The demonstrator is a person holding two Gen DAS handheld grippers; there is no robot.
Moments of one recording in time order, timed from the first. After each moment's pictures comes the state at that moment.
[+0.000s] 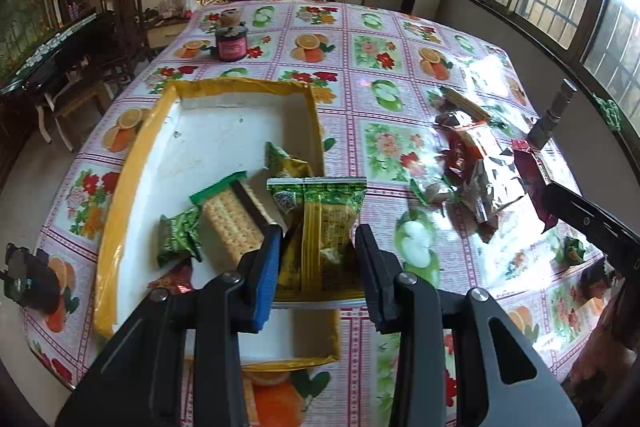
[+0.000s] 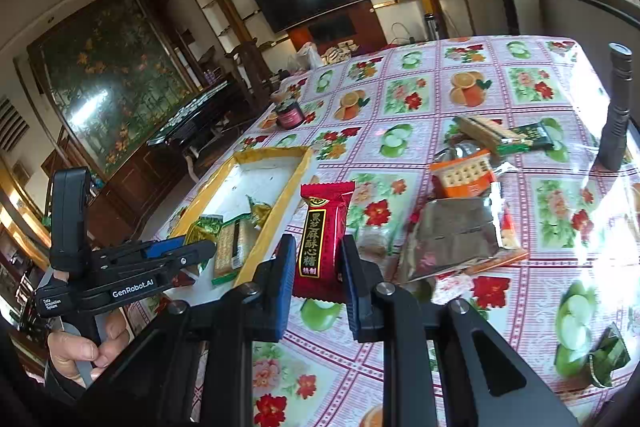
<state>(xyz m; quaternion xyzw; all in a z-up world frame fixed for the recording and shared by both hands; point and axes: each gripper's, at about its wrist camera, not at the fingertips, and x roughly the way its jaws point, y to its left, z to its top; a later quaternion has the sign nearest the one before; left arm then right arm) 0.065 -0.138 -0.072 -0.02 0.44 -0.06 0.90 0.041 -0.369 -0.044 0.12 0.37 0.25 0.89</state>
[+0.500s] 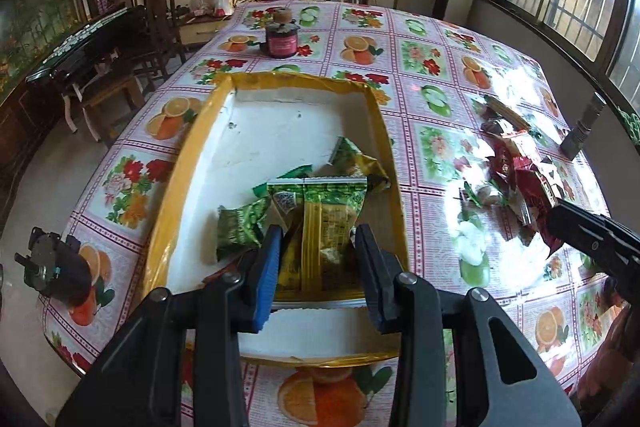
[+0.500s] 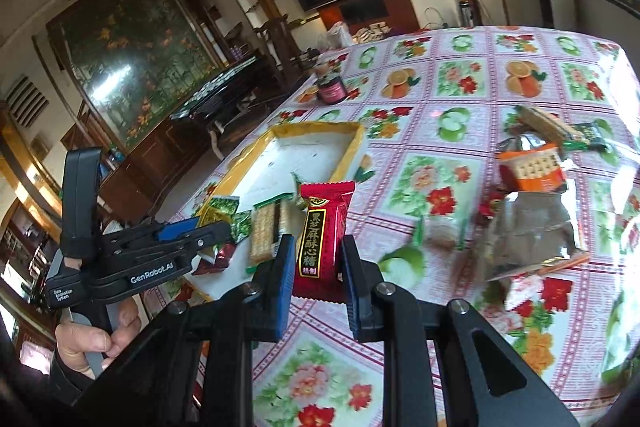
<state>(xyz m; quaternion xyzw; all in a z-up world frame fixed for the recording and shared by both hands) 0.062 -0.096 -0.080 -0.03 0.44 -0.01 0.90 0.046 -0.312 -0.053 0.10 0.39 0.30 0.87</state>
